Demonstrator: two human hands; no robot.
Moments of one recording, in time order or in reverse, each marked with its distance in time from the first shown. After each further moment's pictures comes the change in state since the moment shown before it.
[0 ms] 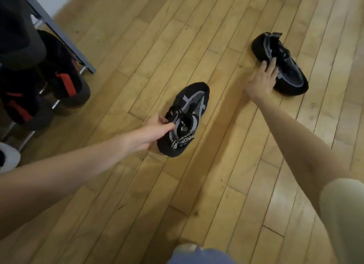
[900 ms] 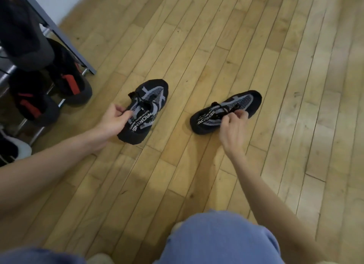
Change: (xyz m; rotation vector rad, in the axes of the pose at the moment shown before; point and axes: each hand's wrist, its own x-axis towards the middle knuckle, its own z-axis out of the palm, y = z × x) left_hand -0.059 -0.017 -0.066 -0.007 0.325 0.112; right_hand -0.198 0.011 0.004 0.420 0.075 0.064
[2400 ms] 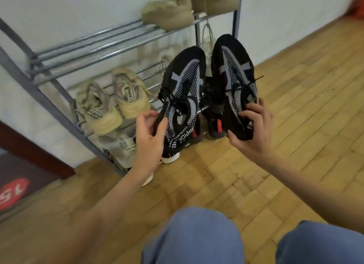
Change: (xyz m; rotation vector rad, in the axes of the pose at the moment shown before) left_hand -0.221 -0.043 -0.250 -0.516 0.713 0.560; right_hand -0.161 -0.317 -0.015 0.564 0.112 -1.336
